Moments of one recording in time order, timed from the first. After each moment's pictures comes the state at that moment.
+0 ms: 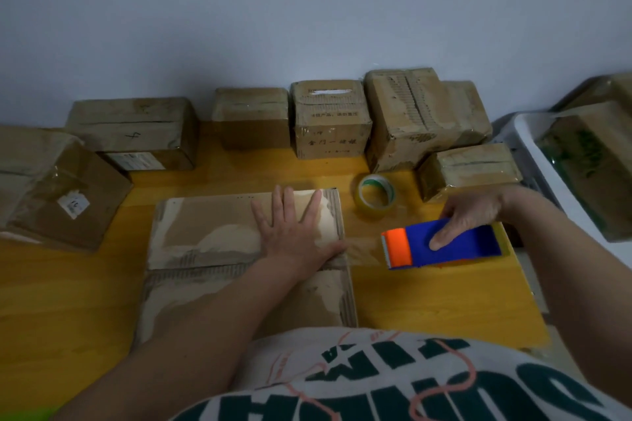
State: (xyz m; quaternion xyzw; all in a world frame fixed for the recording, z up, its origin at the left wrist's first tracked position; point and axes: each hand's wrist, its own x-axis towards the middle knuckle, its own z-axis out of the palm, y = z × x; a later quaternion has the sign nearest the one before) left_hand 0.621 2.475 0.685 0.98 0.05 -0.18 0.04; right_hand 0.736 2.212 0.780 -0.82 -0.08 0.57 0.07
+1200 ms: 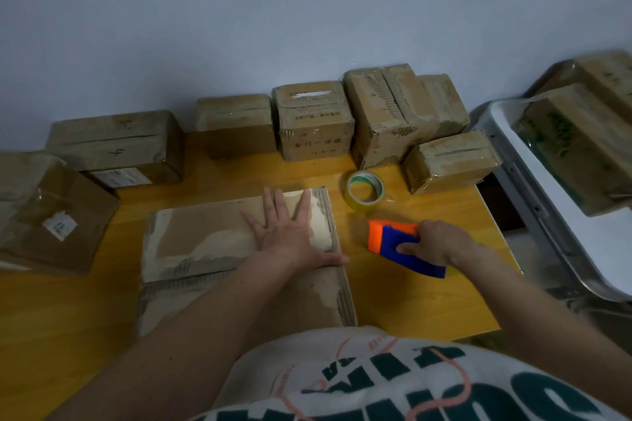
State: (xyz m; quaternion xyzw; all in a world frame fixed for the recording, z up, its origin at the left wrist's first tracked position) left_hand 0.631 2.474 0.701 0.96 0.07 -0.28 0.06; right_hand 0.661 2.234 0.716 -0.94 -0.01 0.35 -0.02
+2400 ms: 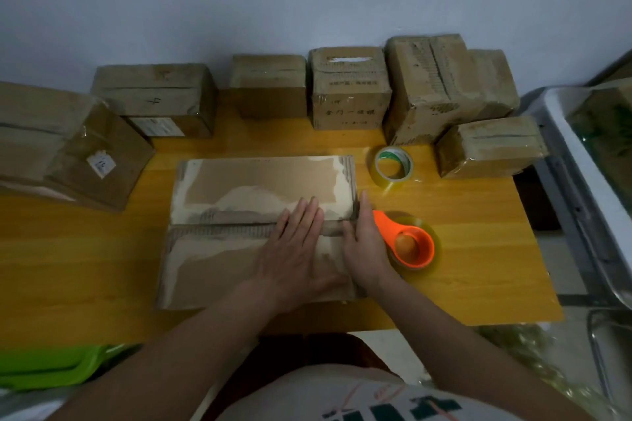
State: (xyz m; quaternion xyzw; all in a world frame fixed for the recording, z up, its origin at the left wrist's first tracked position) left_hand 0.532 2.494 0.674 0.98 -0.10 -0.13 0.05; right_hand 0.581 2.354 0.681 -0.85 -0.01 0.18 0.49
